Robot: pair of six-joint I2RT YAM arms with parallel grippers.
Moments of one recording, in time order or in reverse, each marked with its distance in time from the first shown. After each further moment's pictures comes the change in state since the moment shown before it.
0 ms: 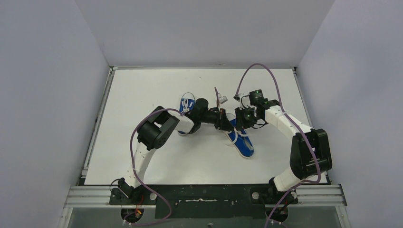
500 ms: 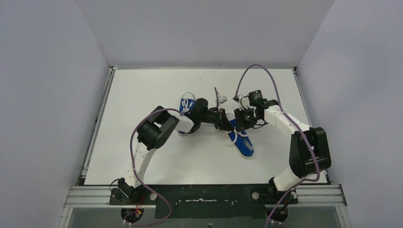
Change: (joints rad) left arm 0.000 0.000 0.000 0.000 0.005 -0.003; right arm 0.006 0.013 0.000 -0.011 0.015 -0.021
